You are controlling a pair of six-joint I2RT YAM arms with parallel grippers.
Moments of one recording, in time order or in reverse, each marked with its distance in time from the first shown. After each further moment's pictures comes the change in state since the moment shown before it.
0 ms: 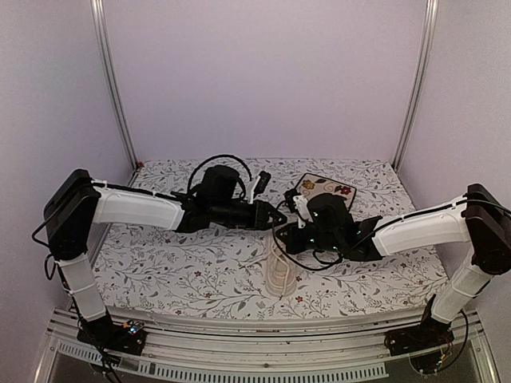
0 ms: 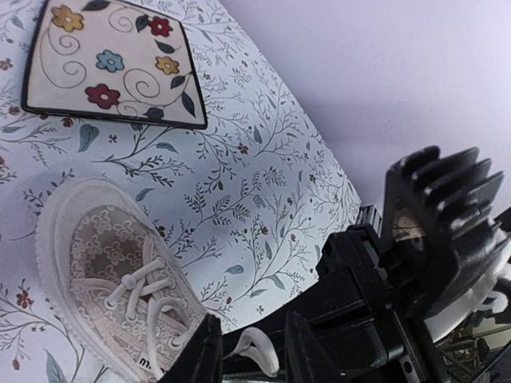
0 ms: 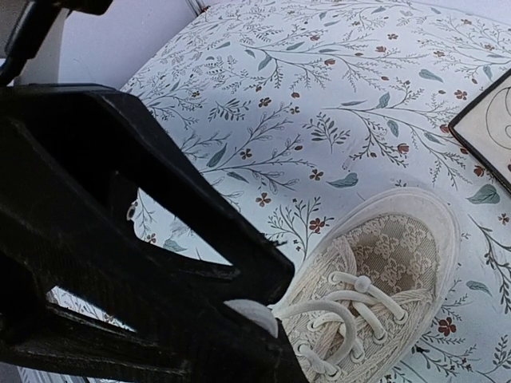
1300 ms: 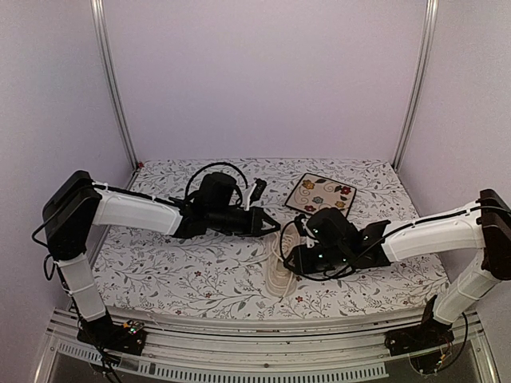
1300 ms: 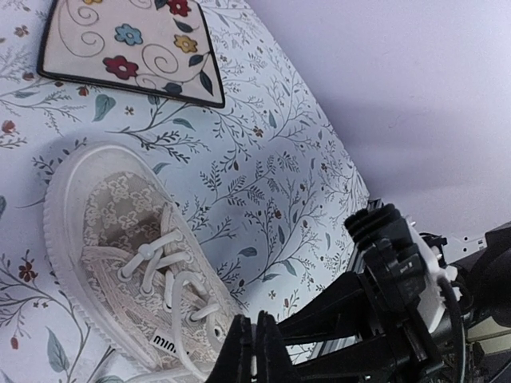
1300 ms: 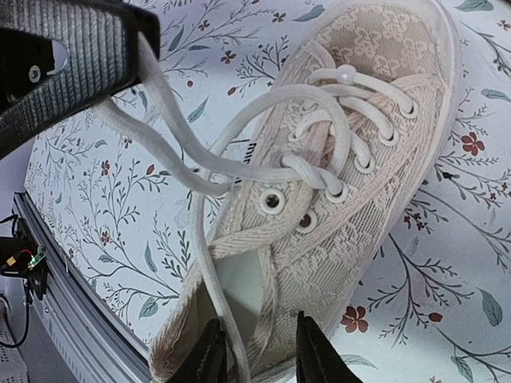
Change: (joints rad) left arm 0.004 -0.007 -0.068 0.026 -0.003 -0.021; right arm 0.057 -0.083 -0.041 -0.323 -0.057 0.275
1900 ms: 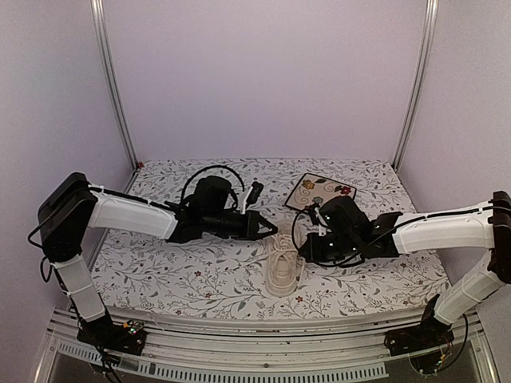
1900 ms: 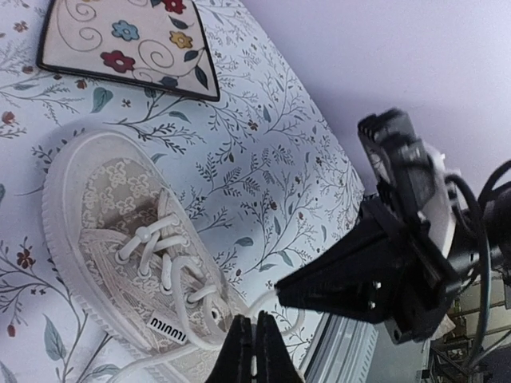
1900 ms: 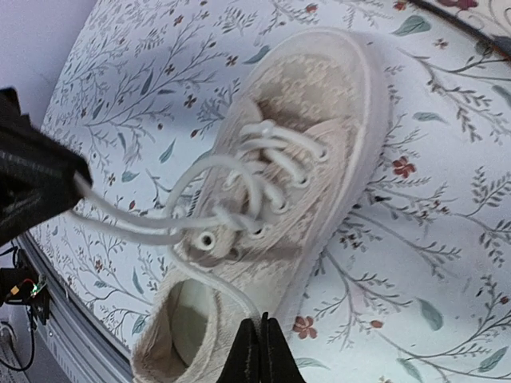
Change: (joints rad) left arm 0.000 -0.032 -0.061 0.043 0.013 0.000; right arm -0.080 -0.064 0.004 -0.064 0.010 -0.004
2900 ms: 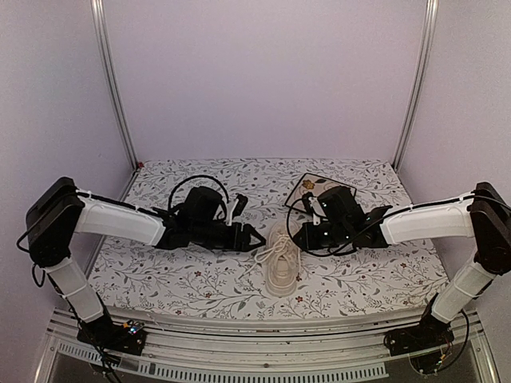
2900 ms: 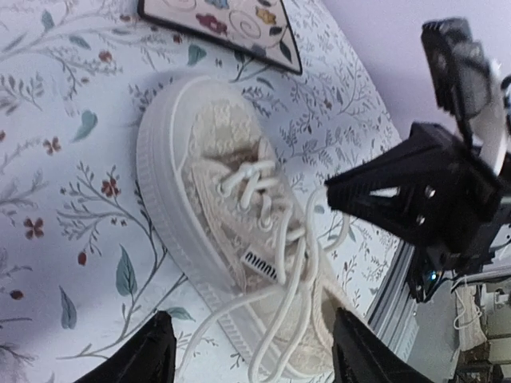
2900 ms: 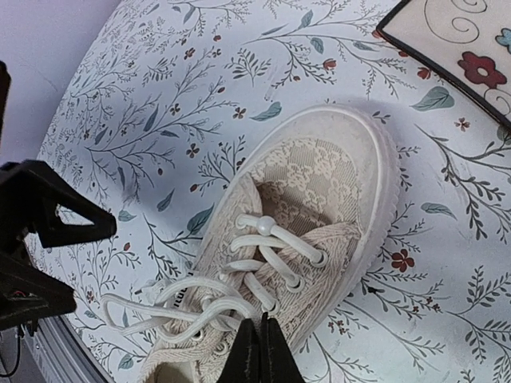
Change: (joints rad) left arm 0.010 -0.090 -0.146 -0.111 -0.113 0.015; right arm -0.106 0.117 0.050 0.141 -0.075 -0.156
